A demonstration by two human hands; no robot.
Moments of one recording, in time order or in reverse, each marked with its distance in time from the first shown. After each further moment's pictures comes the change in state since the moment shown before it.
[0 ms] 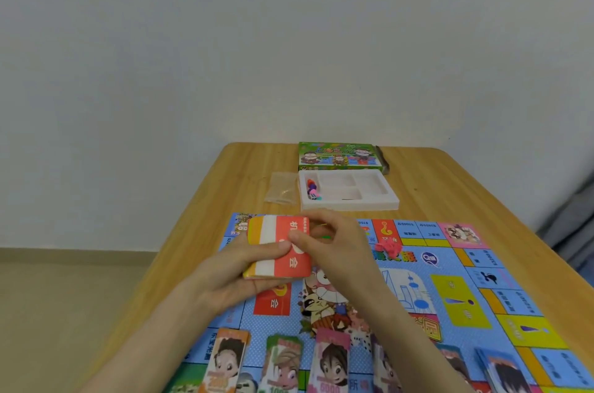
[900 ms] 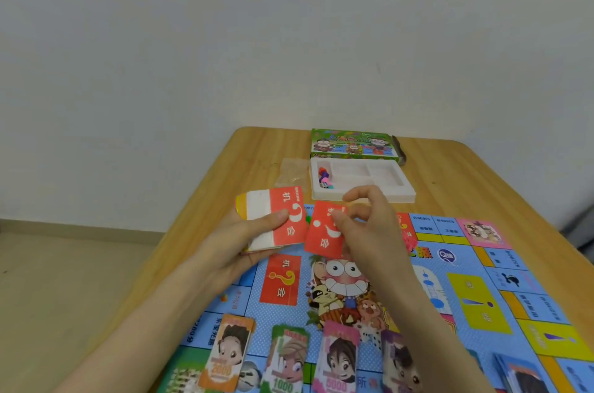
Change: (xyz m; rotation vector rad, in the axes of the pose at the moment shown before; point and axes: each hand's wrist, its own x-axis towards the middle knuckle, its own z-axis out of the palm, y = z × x) left_hand -0.009 0.011 0.007 -0.061 0.162 0.169; right_hand 0.004 0.006 -0.012 0.055 0.130 0.171
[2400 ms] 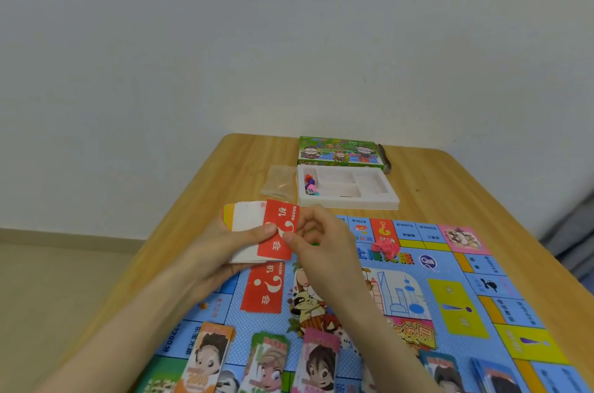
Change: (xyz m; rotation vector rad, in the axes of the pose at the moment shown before) left_hand -0.001 -0.002 0.000 0.063 -0.058 0.017; right_hand -0.007 0.004 0.023 -0.034 -0.105 -0.131
